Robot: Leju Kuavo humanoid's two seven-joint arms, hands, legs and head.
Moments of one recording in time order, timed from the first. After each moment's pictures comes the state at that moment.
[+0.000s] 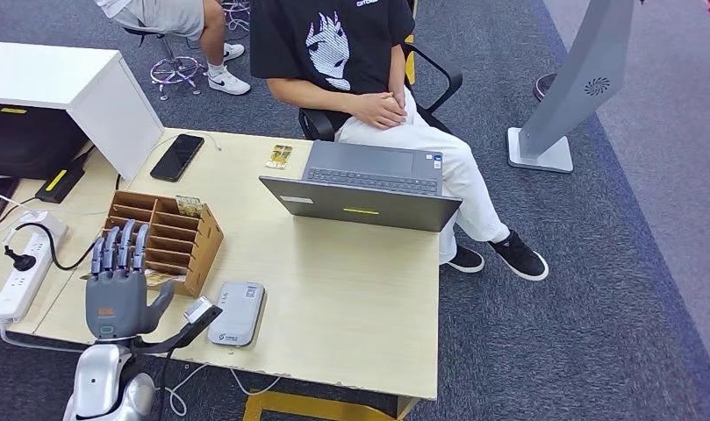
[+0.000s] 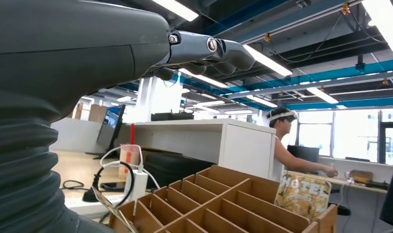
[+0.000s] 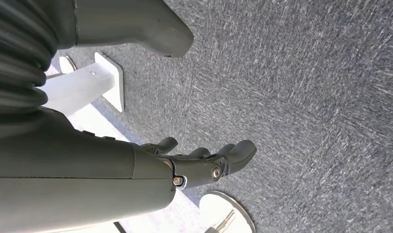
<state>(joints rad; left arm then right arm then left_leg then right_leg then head) -0.03 0.04 0.13 -1.38 -1.36 0.69 -0.14 -0.09 0.26 -0.71 -0.20 1.33 -0.41 0.16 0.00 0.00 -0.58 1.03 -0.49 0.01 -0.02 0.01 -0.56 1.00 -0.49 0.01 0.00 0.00</state>
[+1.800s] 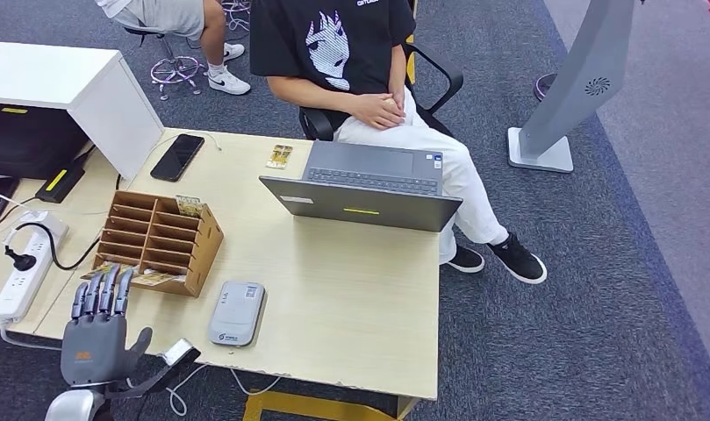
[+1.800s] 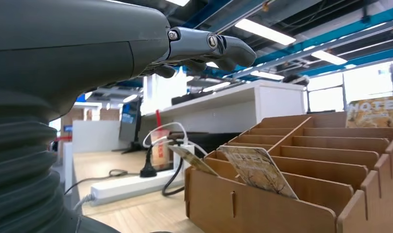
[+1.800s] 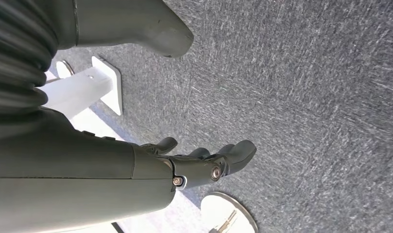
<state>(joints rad) 0.16 0.17 0.10 -1.40 -1.33 0.69 -0.04 -0.08 0.25 -0.70 -0.20 1.29 -0.43 0.14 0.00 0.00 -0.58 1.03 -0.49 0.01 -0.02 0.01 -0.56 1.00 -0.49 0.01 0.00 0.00</state>
